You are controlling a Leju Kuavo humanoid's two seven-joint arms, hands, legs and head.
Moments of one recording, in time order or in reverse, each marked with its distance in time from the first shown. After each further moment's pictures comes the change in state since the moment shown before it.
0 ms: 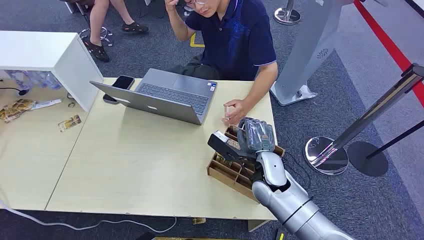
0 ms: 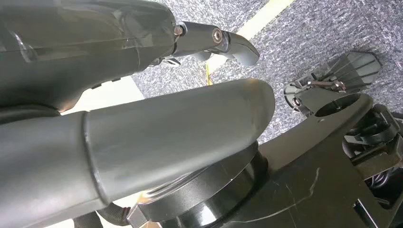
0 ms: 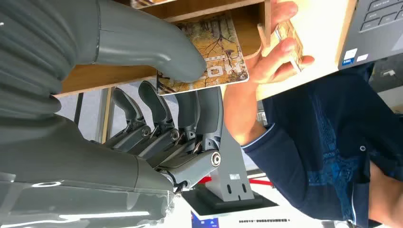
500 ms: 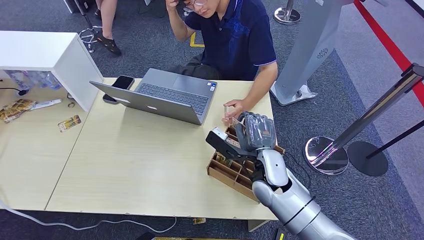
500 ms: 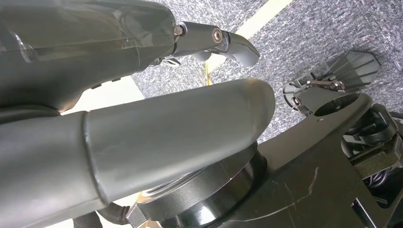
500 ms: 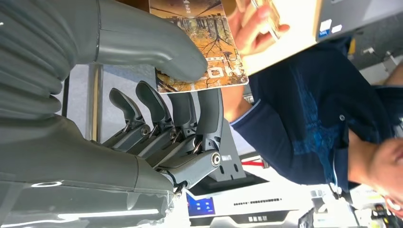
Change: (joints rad) left arm 0.001 0.000 0.000 0.000 0.008 0.002 -0.003; right arm 0.006 -0.012 -0.007 -0.097 0.032 -0.013 0.008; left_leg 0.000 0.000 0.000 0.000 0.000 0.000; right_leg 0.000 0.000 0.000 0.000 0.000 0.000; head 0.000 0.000
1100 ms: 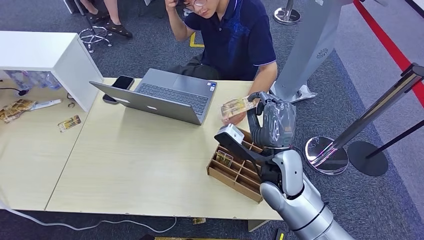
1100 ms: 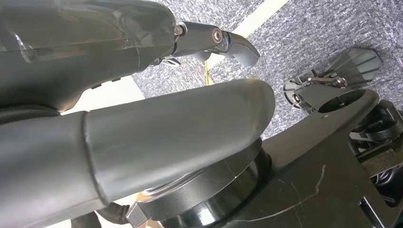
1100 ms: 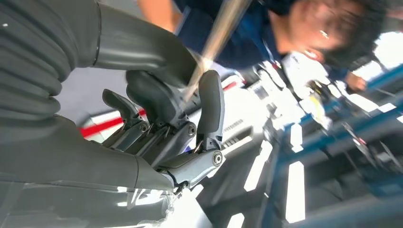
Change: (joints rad) left arm 0.015 0.000 0.000 0.000 0.006 0.010 -0.016; right arm 0.066 -0.020 -0.098 -0.271 0.115 -0.245 -0.143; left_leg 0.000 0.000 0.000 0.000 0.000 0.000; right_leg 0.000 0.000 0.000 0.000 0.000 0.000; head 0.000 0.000
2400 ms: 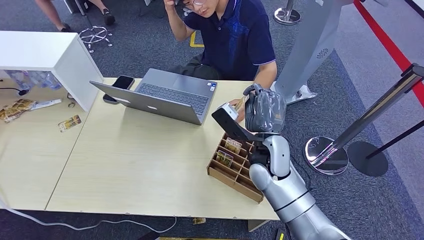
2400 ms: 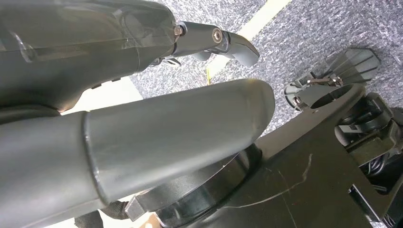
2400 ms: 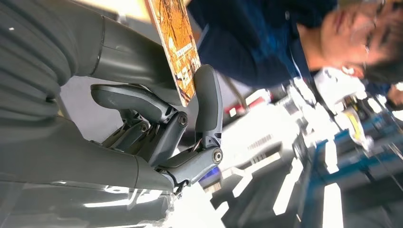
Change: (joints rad) left arm -0.041 -0.025 -0.048 0.000 -0.015 -0.012 0.039; right arm -0.095 0.151 -0.090 0.298 -0.119 0.001 -0.045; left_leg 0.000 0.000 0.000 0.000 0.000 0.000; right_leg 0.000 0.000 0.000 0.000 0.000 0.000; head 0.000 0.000
